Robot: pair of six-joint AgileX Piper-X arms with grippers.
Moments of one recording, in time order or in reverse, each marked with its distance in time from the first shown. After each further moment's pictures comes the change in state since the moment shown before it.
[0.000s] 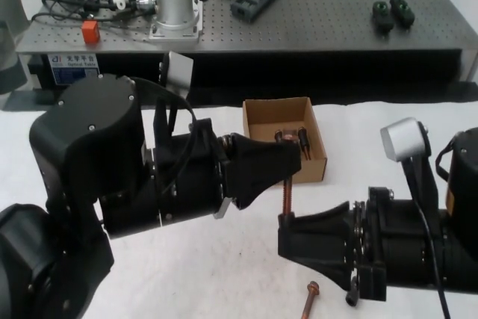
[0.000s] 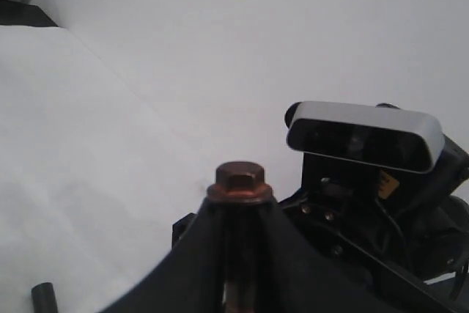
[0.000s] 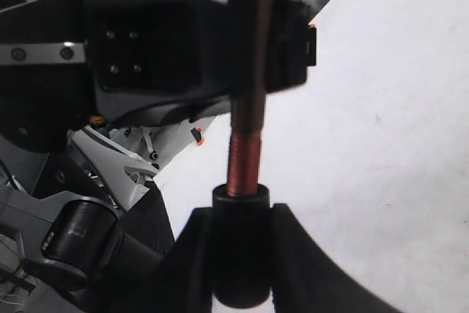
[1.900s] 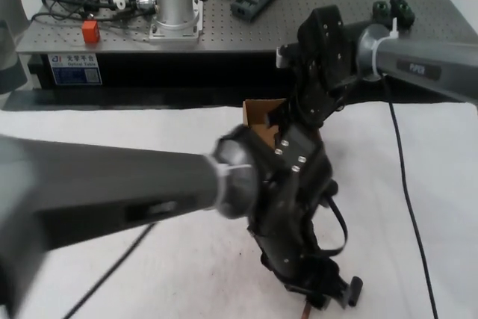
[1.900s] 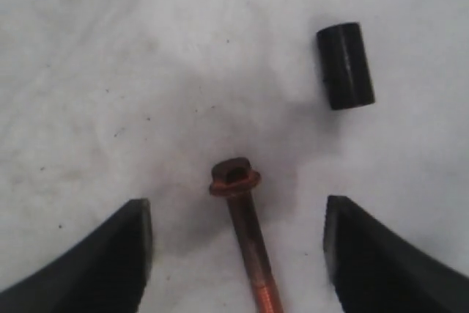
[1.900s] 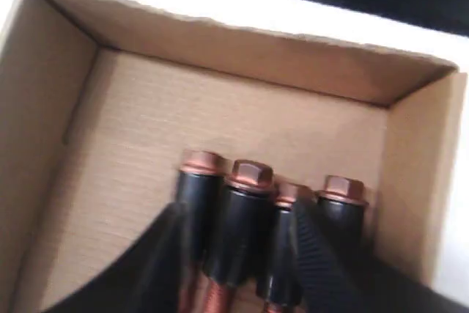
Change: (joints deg) left arm -12.7 36.1 -38.3 64.2 -25.8 31.5; right arm -14.3 70.3 -73.4 46.8 38.6 -26.3
